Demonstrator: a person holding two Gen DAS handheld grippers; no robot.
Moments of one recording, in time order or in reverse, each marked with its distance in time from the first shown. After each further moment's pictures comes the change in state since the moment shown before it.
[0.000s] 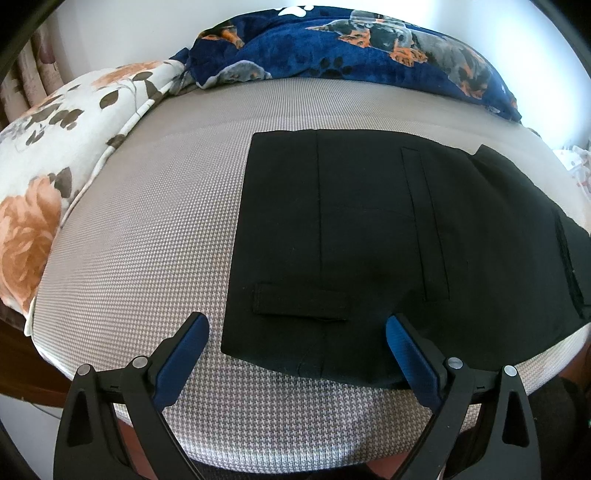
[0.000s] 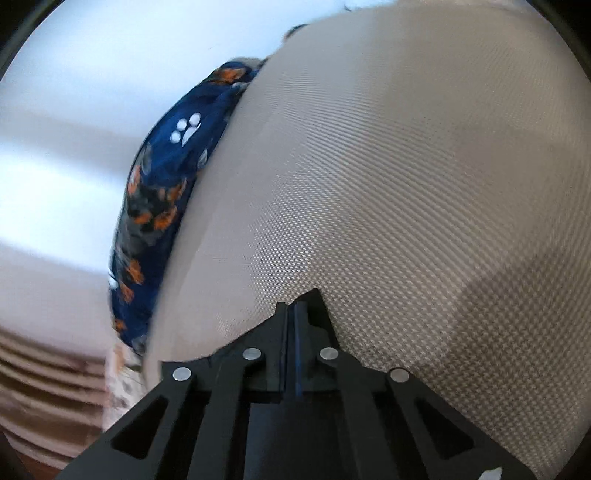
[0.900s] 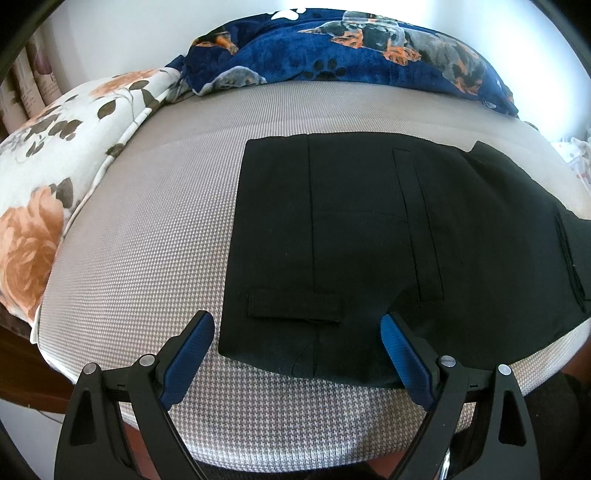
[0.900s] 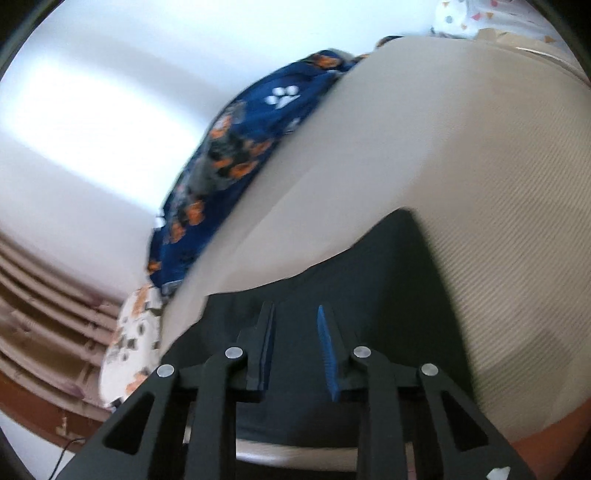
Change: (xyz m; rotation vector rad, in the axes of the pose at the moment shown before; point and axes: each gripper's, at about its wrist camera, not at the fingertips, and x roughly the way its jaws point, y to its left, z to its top) left arm -0.002 -0.008 -0.003 0.028 -0.013 0.019; right arm -0.040 0.061 -0.069 -0.275 0.015 0.068
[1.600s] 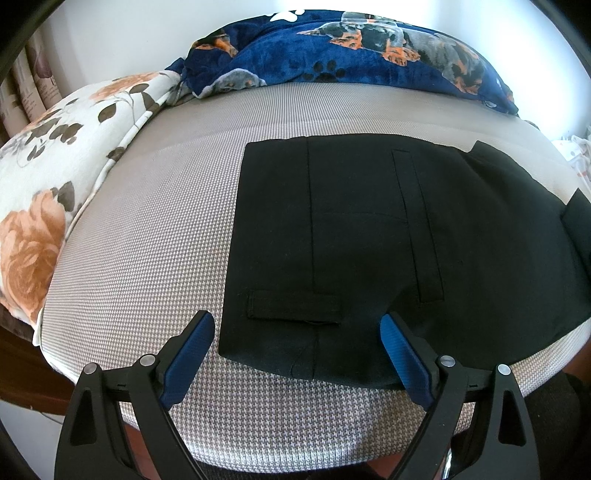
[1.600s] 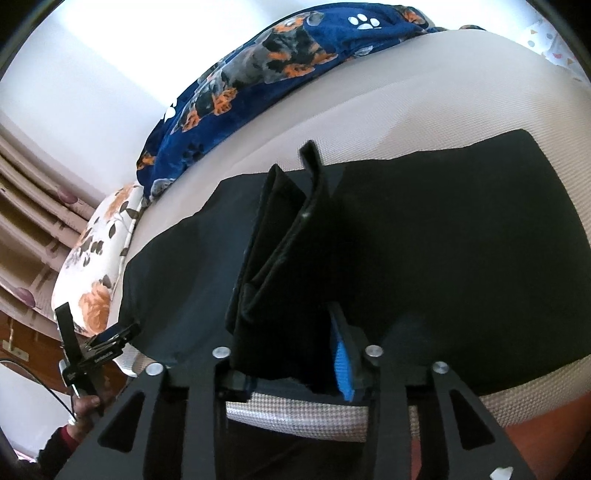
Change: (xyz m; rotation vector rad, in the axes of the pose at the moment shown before) left arm -0.003 -0.001 0.005 0.009 -0.005 0.005; right arm 0.065 0.085 -0.094 -0.281 0.199 -0.086
